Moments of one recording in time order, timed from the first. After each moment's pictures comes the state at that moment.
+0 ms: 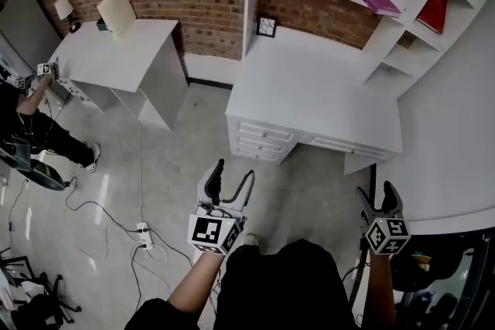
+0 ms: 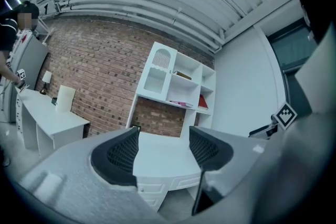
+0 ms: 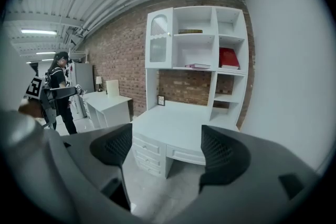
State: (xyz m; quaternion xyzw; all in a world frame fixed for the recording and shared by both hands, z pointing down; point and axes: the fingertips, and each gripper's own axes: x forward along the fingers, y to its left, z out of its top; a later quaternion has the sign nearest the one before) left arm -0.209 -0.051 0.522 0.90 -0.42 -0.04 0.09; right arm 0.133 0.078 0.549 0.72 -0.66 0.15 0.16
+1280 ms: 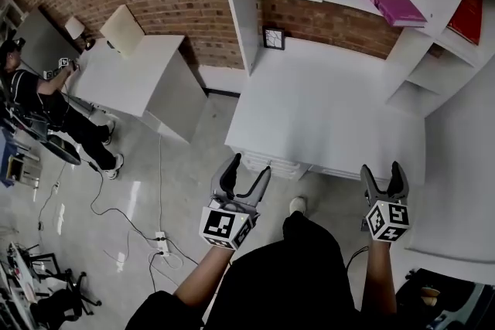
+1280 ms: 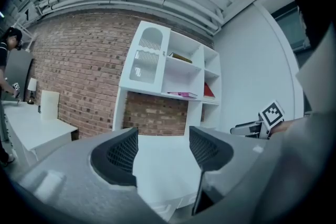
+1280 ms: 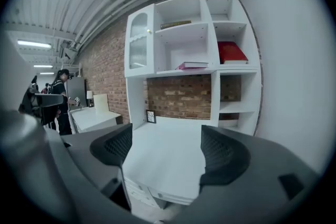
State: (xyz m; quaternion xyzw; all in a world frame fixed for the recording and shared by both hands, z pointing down) left arm -0.053 -0.200 0.522 0.91 -0.42 0.01 0.06; right arm 0.262 -0.136 0.565 0.73 -0.67 0.12 0.08
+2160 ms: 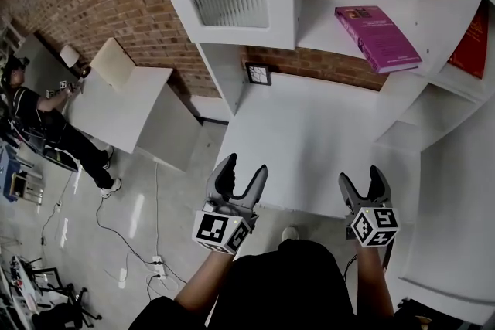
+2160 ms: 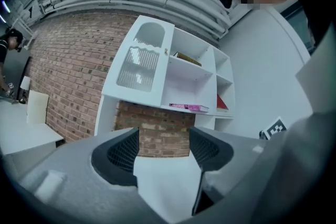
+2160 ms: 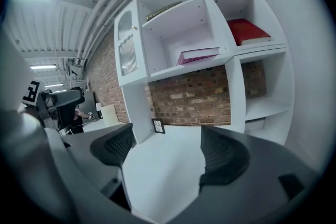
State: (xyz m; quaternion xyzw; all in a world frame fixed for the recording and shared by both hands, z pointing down) left arm 0.062 -0.339 0.470 0.90 -0.43 -0.04 0.06; right arm 0.320 -0.284 0.559 0.67 -0.72 0.16 0.03
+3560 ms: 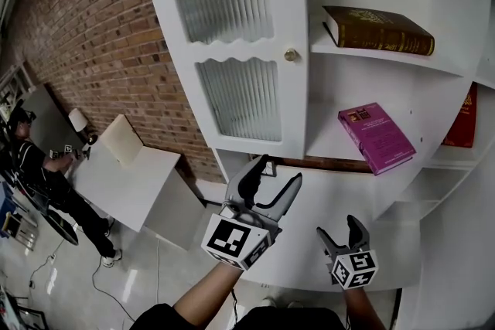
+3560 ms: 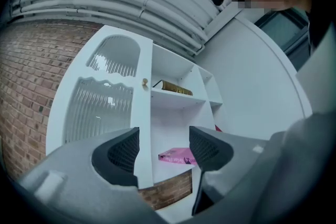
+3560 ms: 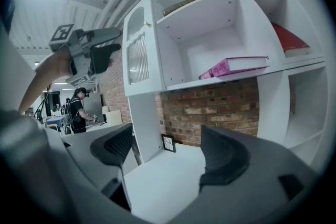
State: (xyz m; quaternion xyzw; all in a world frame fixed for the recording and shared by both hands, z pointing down) left arm 0.134 -0.456 0.252 0.94 -0.31 -0.10 -0.07; right arm 0.257 -0.400 0.489 0.64 -0.76 0.11 0.03
